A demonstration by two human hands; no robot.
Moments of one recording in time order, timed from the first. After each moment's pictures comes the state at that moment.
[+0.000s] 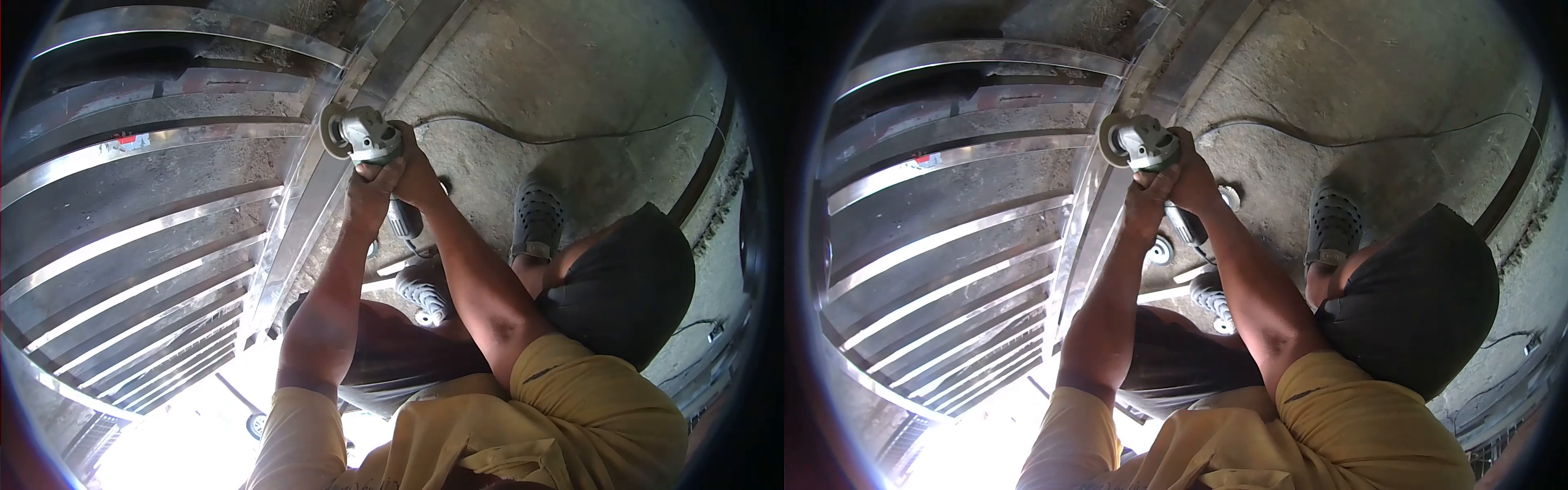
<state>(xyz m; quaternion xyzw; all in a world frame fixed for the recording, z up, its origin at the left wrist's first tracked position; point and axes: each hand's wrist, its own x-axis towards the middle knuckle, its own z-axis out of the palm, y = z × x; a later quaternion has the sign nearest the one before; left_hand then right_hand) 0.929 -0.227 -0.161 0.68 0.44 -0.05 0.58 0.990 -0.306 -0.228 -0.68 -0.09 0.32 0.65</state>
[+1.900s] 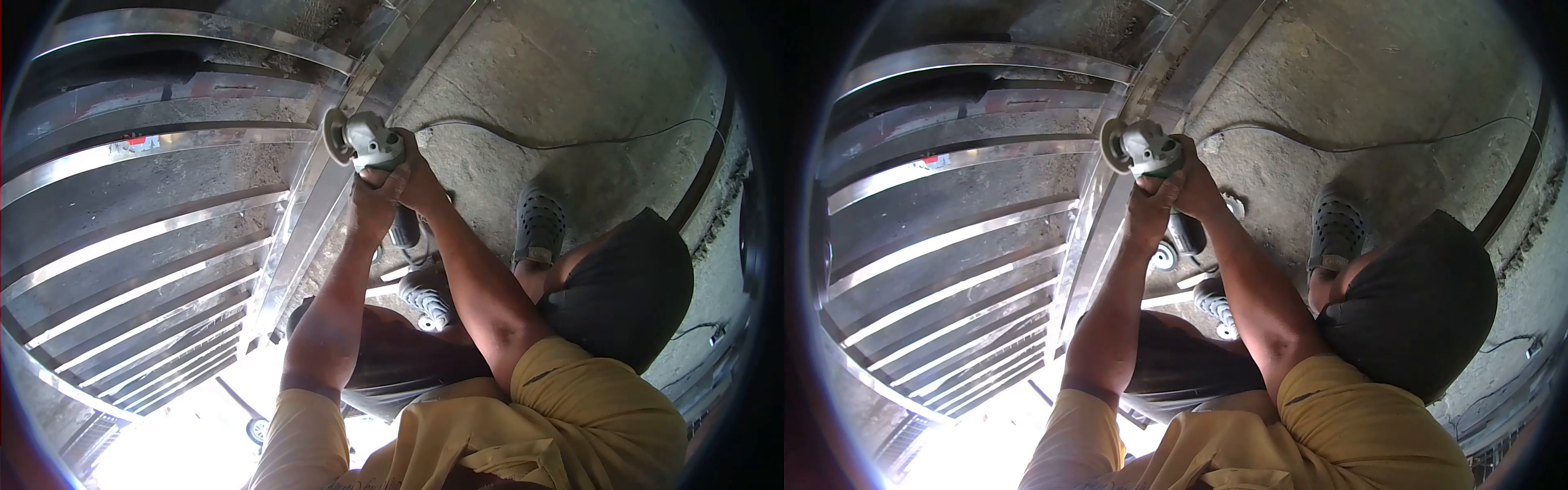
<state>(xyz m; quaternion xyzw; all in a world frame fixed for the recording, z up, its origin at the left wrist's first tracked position) 0.933 -0.228 -0.146 0.75 0.42 -0.06 0.51 0.990 -0.303 -0.230 -0.63 -0.11 0.31 0.70</state>
